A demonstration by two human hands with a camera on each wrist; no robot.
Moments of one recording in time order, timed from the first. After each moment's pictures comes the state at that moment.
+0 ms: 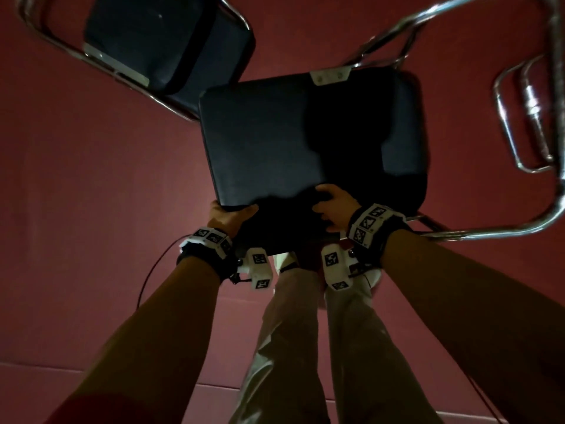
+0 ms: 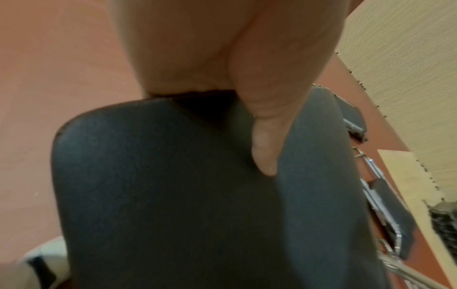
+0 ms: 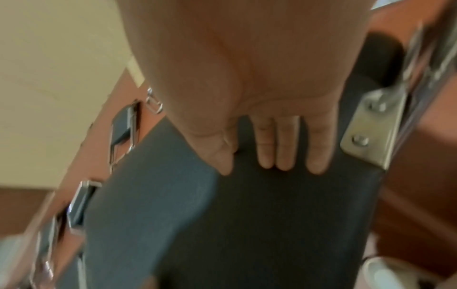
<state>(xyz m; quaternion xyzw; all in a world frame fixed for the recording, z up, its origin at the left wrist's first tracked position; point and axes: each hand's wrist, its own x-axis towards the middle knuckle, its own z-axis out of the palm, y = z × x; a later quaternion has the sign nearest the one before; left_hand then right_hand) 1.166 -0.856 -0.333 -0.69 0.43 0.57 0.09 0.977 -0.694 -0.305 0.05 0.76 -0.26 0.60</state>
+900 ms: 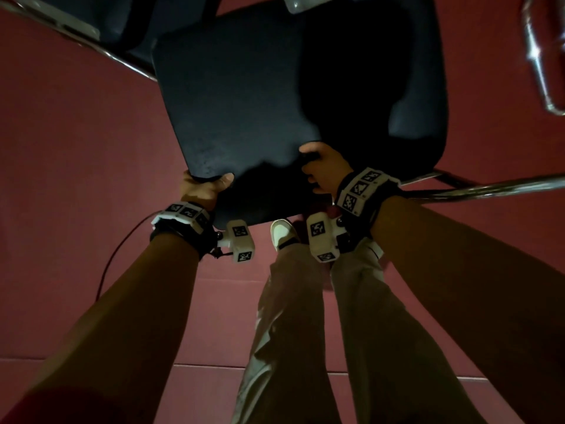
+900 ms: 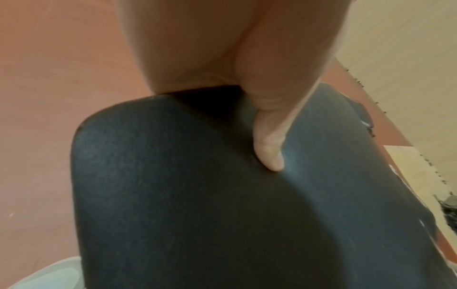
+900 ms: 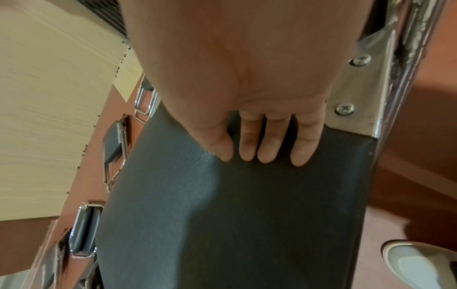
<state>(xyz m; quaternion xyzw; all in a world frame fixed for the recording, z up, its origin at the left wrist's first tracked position) 1.178 -0.849 -0.395 -0.65 0.50 0.56 0.02 0.996 -0.681 -0.379 0.06 0.74 -0.36 0.57</state>
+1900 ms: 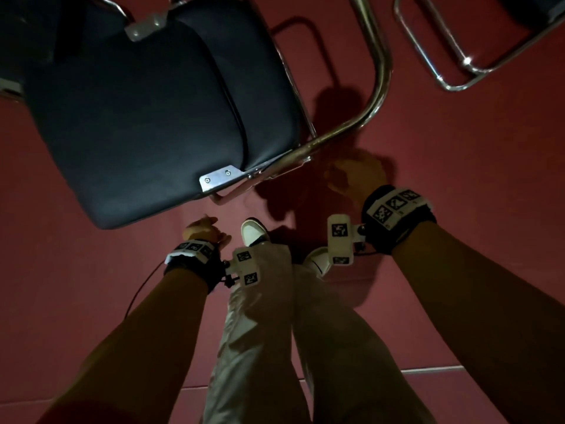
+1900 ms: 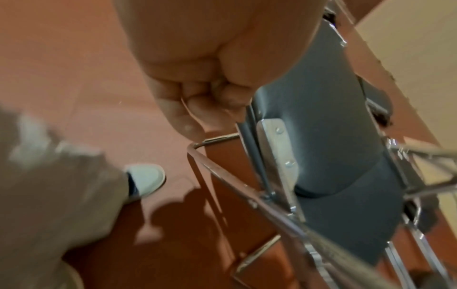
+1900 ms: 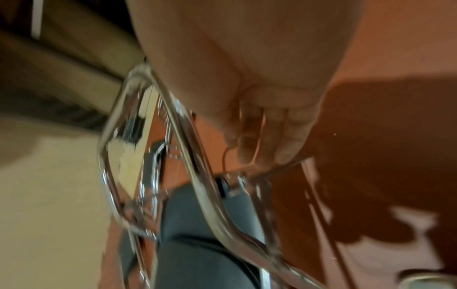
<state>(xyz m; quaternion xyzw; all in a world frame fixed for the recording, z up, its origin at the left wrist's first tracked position) 1.092 -0.562 -0.357 -0.76 0.34 0.54 0.08 0.881 -0.365 -0.301 0.26 0.68 -0.55 0.40</state>
